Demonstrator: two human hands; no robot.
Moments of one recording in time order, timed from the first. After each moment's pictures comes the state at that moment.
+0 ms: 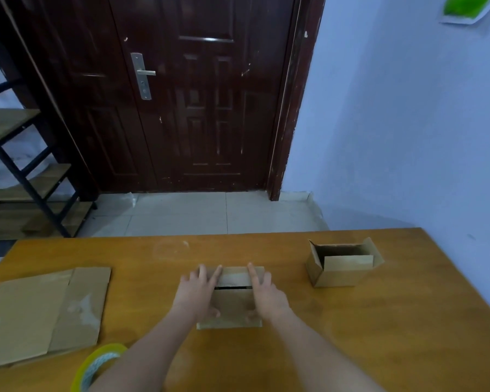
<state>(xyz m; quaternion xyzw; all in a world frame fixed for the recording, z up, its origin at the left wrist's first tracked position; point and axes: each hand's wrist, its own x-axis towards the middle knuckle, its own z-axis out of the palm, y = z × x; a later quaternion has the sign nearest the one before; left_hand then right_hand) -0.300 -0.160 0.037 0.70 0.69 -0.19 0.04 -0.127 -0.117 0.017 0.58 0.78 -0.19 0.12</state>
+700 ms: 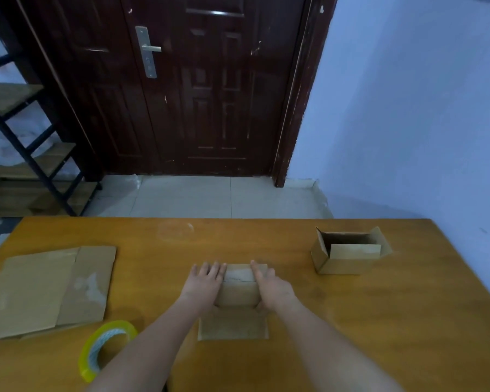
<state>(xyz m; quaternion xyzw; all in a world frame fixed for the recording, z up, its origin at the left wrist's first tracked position) -0.297 -0.165 0.016 0.72 0.64 -0.24 0.10 -0.127 -0.123 0.019 0.56 0.78 -0.19 0.21</state>
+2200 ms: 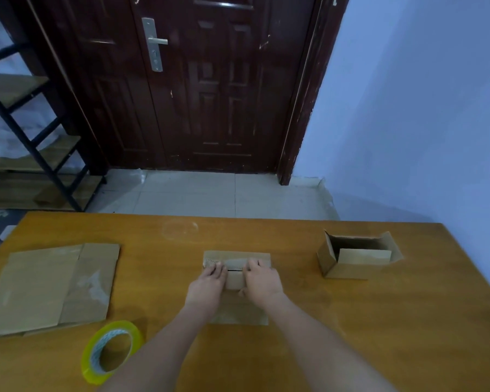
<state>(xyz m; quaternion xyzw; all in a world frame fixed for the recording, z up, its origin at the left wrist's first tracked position) -0.301 -0.166 -0.013 0.69 0.71 -0.06 0.13 -0.162 -0.110 0.021 0.47 0.86 -0.09 0.16</state>
